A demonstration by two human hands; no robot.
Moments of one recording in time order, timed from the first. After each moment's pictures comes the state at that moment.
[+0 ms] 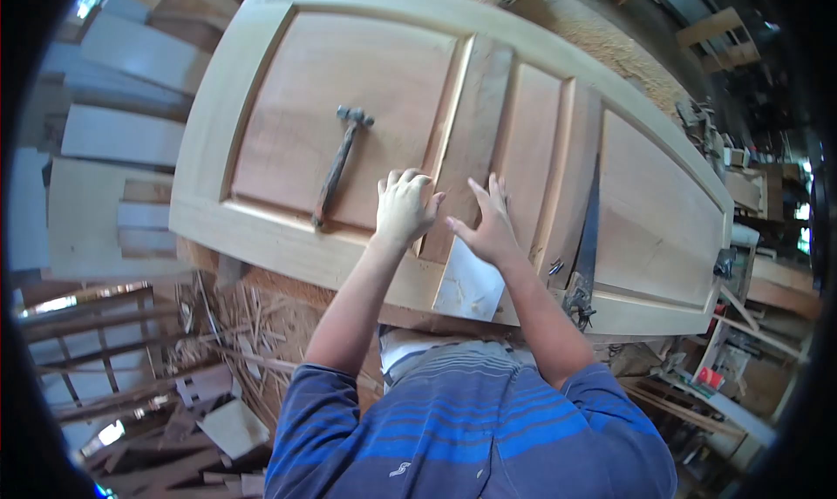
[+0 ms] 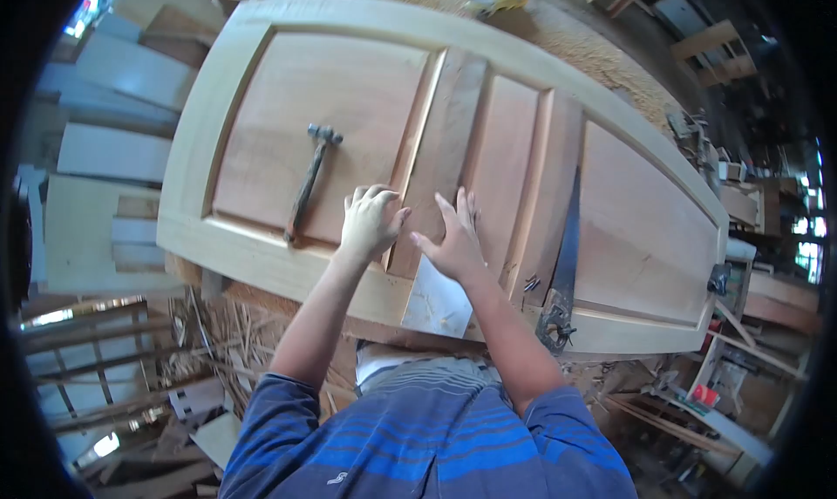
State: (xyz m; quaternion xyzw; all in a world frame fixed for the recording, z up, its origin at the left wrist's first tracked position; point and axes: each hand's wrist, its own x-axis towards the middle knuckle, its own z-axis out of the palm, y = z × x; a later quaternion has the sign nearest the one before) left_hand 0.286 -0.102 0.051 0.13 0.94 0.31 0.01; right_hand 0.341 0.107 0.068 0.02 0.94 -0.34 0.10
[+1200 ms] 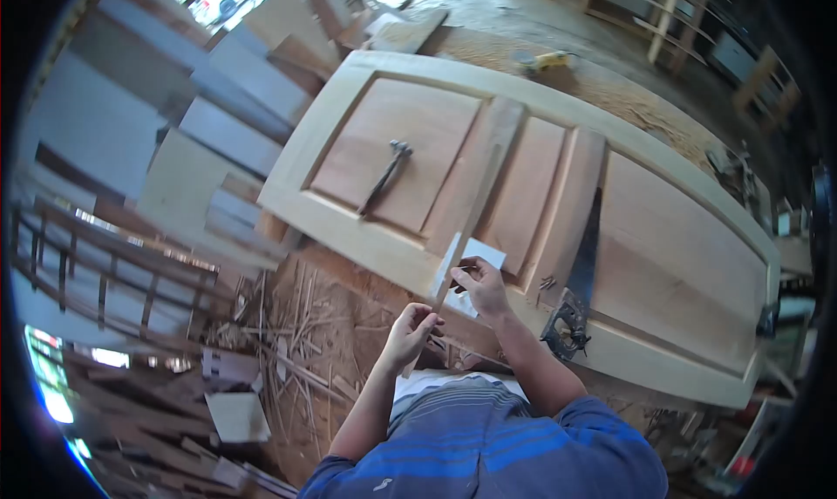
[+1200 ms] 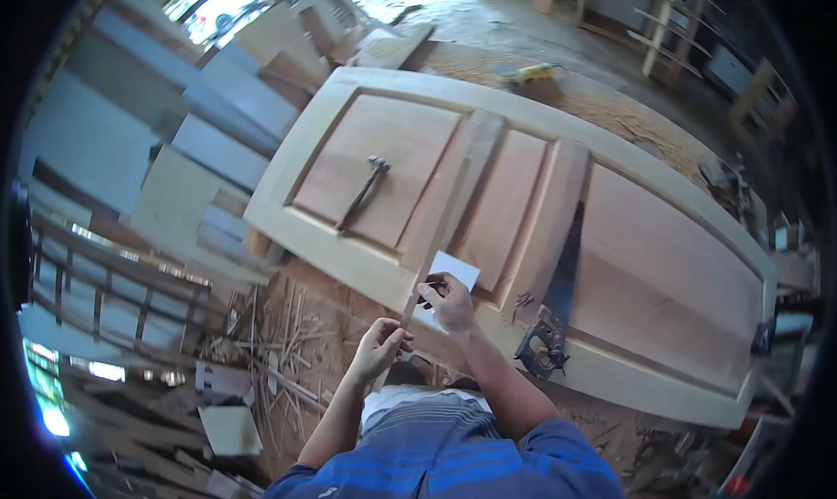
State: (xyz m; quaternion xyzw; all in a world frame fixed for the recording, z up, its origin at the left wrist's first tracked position) left_hand 0.602 -0.051 0.124 -0.15 0.69 0.69 0.15; right_hand 0.479 0.141 0.088 0.03 0.56 -0.81 0.20
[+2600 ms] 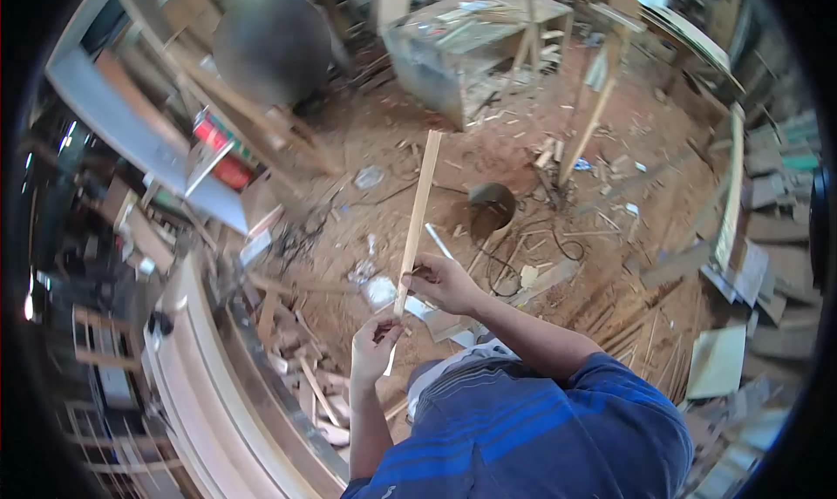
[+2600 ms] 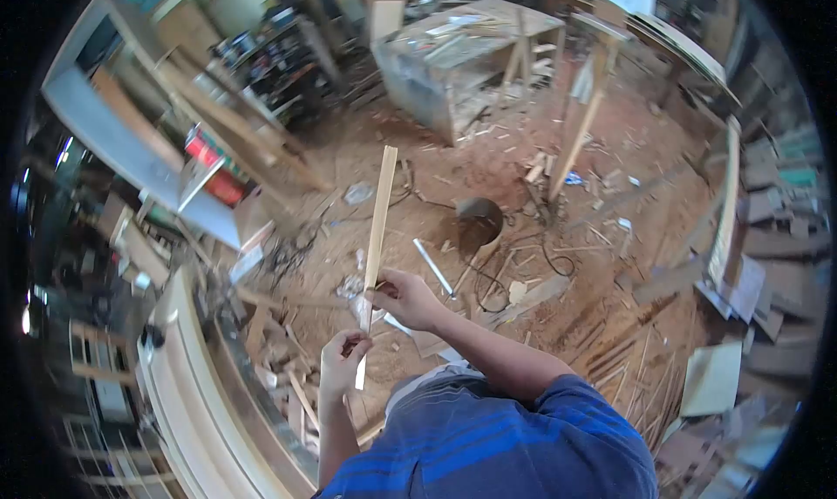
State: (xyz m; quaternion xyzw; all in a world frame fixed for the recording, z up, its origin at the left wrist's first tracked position) left_hand 1.261 0.427 0.144 0.75 0.33 0.15 0.56; right_hand 1.485 0.320 0.152 0.58 0.35 -0.37 -0.63
